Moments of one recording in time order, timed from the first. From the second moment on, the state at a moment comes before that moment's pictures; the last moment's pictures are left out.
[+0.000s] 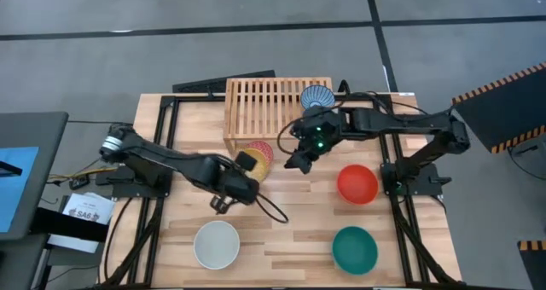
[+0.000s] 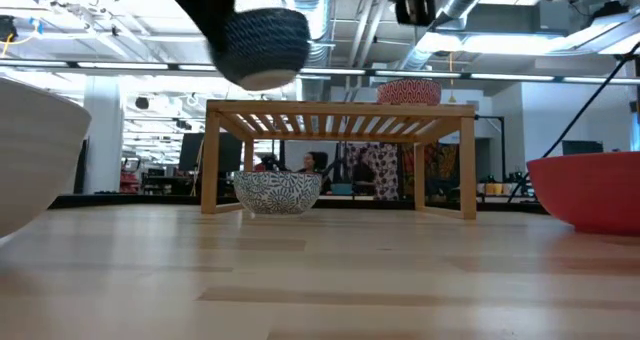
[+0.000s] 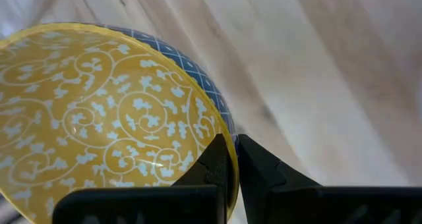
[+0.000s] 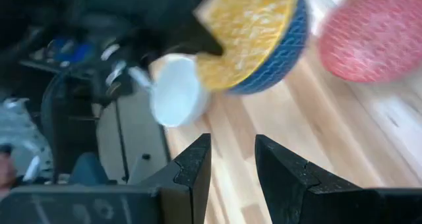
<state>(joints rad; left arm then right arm) -0.31 1.68 1.55 -1.14 -0.38 0.36 -0.08 1.50 1.44 -0.65 -0.33 0.71</state>
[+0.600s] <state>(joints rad) -0.34 1.84 1.60 -1.02 -0.35 0.51 -0.12 1.66 1.44 -0.74 -0.34 0.85</state>
